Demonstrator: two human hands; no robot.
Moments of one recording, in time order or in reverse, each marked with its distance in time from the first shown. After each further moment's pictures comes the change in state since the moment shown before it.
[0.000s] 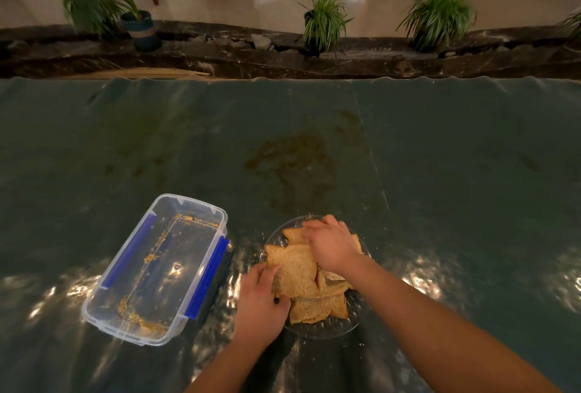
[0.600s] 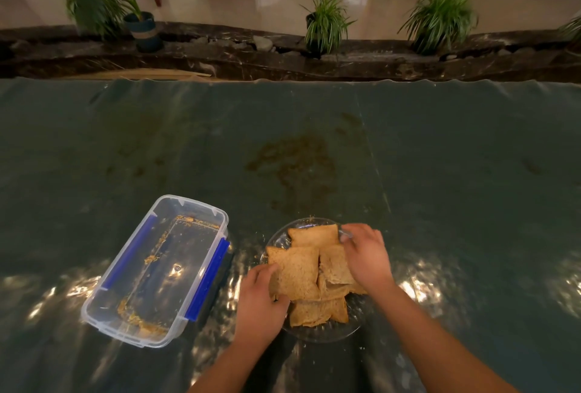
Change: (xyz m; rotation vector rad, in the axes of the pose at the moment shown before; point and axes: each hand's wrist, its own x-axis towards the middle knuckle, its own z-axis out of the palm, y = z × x) left_hand 0.001 0.005 -0.004 -0.140 0.005 -0.092; right_hand -0.048 0.029 0.004 0.497 0.395 0.373
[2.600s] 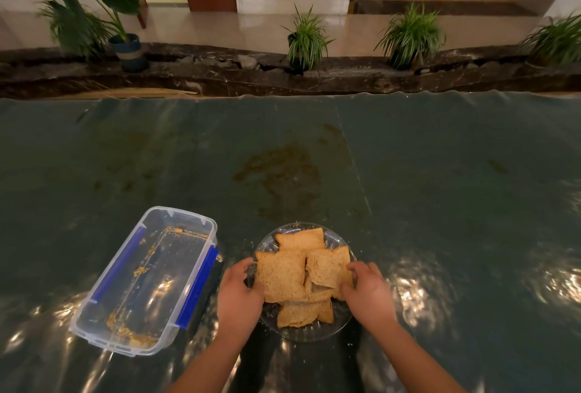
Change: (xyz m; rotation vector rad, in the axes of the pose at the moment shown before) left_hand 0.002 0.018 -0.024 -0.267 0.084 -0.106; right_hand -0.072 0.016 -0.016 -0.002 -0.076 0.246
